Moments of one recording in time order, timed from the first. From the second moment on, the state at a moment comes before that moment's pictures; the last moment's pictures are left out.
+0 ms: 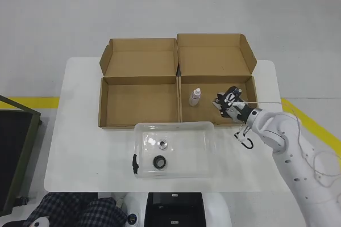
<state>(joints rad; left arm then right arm) -0.11 -0.30 -0.54 -1.19 3.07 0.29 0.07 -1.05 -1.07 1.25 -1.58 -1.21 -0.58 0.43</state>
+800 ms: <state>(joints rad) -0.11 -0.30 -0.54 -1.19 3.07 0.29 0.07 -0.90 -1.11 1.08 -1.40 -1.20 -0.53 0.49</state>
